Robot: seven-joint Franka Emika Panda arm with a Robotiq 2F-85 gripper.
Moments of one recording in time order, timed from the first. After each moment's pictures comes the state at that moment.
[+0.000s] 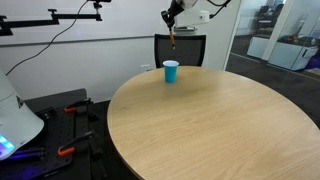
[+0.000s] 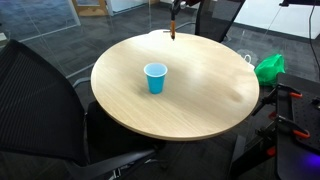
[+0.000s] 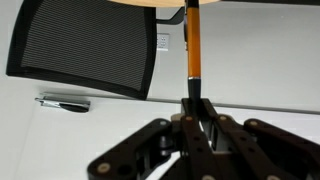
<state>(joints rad) -0.20 0.26 0.11 -1.90 1.05 2.02 -2.14</state>
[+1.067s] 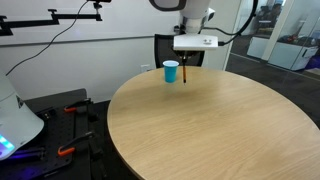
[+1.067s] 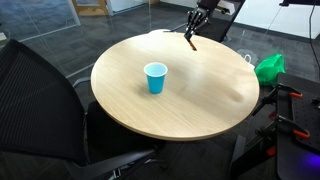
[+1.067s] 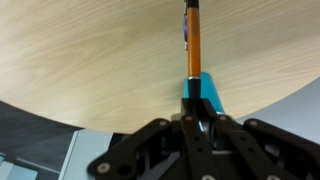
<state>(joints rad) -0.12 0.31 -0.02 -2.06 0.77 2.46 -1.76</state>
